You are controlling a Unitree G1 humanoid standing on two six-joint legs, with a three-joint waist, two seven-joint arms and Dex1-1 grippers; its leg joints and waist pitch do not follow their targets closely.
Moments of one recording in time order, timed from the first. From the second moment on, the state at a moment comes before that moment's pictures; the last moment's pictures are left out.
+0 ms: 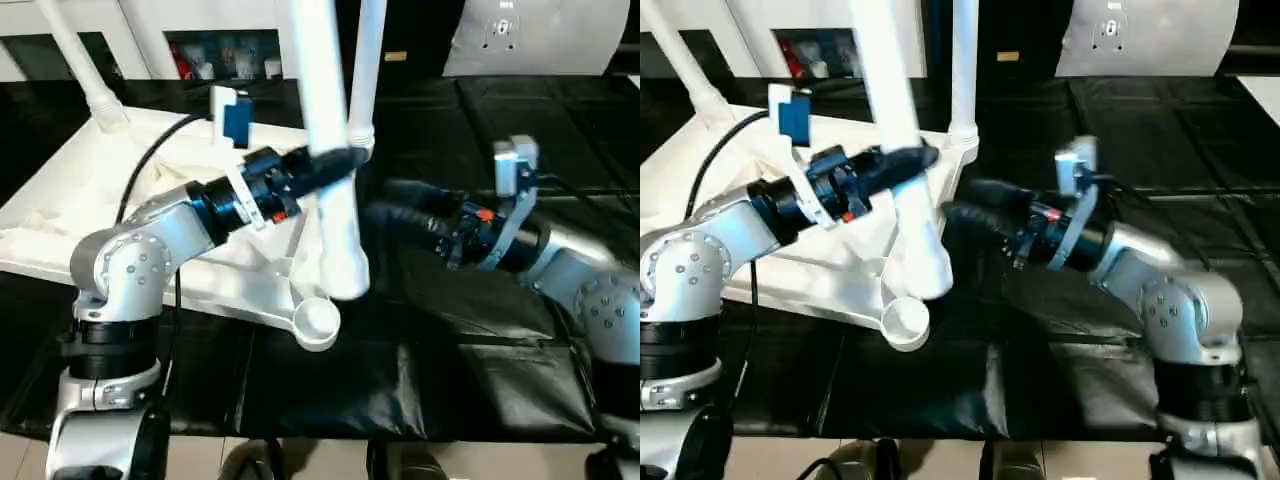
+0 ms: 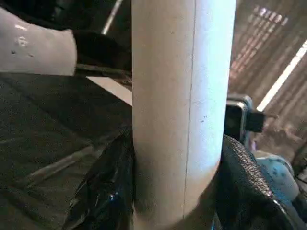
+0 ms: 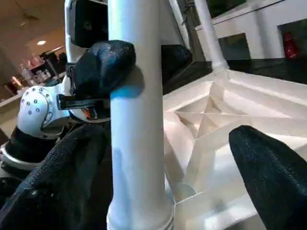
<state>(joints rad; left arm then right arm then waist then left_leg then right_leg) -0.64 0.27 0.10 -0.09 -0.81 0.86 -0.75 -0.48 -0.47 -0.06 -0.12 0.81 0.81 0.89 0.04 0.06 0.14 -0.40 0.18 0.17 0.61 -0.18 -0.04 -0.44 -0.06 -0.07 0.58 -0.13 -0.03</state>
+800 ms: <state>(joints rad) -0.64 0.32 -0.09 -0.16 -0.69 0.67 -0.97 -0.56 -0.52 0.17 -0.05 0.64 0.67 1.16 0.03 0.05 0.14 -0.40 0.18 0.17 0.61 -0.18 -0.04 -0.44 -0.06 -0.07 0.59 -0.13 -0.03</state>
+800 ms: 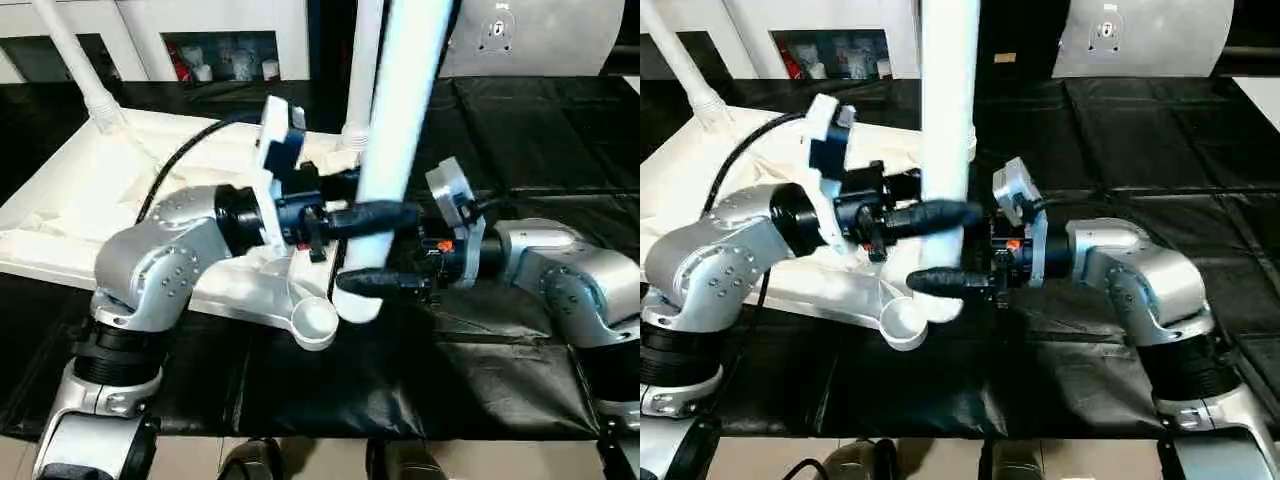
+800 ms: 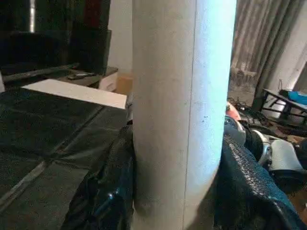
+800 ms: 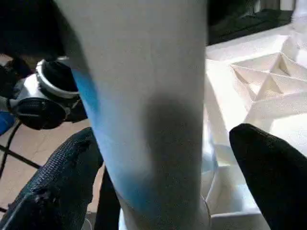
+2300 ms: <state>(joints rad) -0.64 0.31 -0.11 -0.16 -0.69 0.69 -0.94 -0.55 -0.49 0.17 -0.03 0.63 0.71 1.22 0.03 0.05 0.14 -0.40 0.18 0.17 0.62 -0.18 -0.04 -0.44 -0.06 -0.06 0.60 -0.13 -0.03</state>
